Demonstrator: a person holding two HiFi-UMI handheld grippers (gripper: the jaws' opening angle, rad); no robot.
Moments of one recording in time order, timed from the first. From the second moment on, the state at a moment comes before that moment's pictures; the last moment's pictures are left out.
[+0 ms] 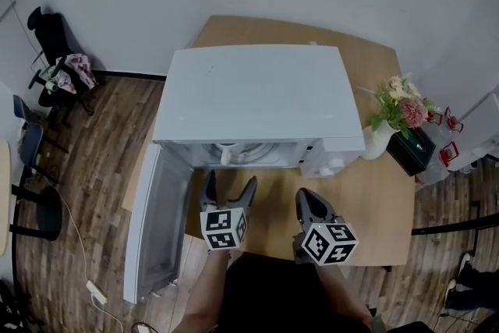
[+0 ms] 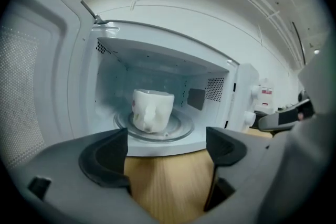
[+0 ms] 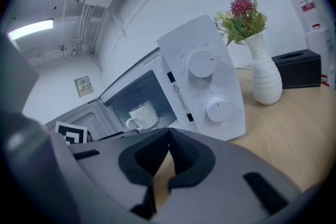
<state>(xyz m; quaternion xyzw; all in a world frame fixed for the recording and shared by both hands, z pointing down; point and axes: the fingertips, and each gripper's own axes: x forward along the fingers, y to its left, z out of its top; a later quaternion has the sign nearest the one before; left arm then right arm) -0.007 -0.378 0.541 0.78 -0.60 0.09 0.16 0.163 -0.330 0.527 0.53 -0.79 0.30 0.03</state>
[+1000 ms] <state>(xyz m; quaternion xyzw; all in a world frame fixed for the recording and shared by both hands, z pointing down) 0.023 -0.302 0.484 0.83 -0.53 0.07 0.13 0.166 -0.301 0.517 0.56 -0.78 0.29 0.02</state>
